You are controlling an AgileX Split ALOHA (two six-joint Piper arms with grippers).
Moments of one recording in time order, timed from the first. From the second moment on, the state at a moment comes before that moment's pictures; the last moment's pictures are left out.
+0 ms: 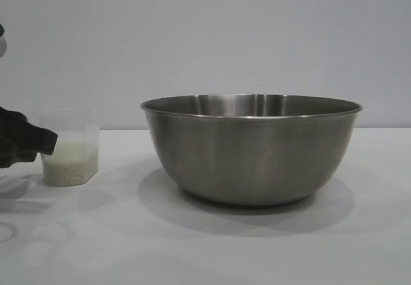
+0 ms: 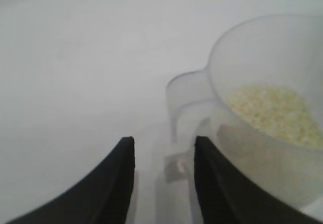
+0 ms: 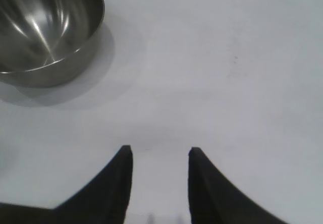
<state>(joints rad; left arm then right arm) -0.44 2.05 -0.41 -0.41 -1.15 0.09 0.04 0.13 -0.49 0.15 1.14 -0.17</state>
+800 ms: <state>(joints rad) -0.40 2.05 -0.49 -0.31 -1.15 0.09 0.04 0.13 -0.49 0.15 1.14 -0.17</state>
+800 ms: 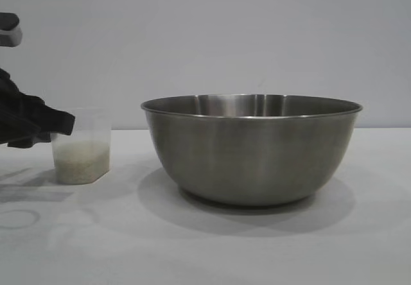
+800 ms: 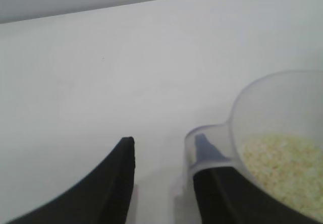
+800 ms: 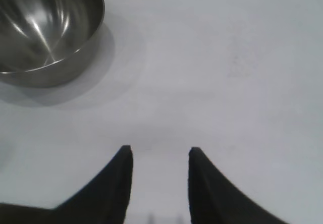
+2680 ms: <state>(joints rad) -0.40 1.83 -0.79 0.66 -1.09 1.15 0.04 0.13 -0.49 0.15 1.14 -0.17</state>
